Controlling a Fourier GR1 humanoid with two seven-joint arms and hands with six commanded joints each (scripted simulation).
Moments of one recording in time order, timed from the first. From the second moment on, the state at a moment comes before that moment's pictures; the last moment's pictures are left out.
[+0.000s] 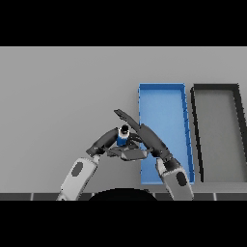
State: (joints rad) left arm -0.24 -0.02 -0.45 -1.56 -0.04 -0.31 -0.03; right arm -0.19 0.03 0.36 -2.09 0.14 0.25 0.51
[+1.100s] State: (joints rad) left arm -0.21 -0.08 -0.39 -1.57 -0.10 -0.38 0.01; right arm -0.35 0.05 0.40 -1.95 0.07 0.22 0.46
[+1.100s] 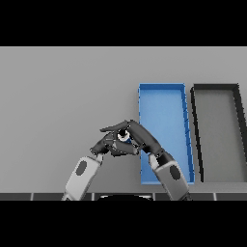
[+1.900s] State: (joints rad) left arm -0.19 -0.06 -0.35 -1.59 -0.19 -0.45 0.07; right arm -0.35 0.04 0.46 -1.96 0.13 0.11 0.47
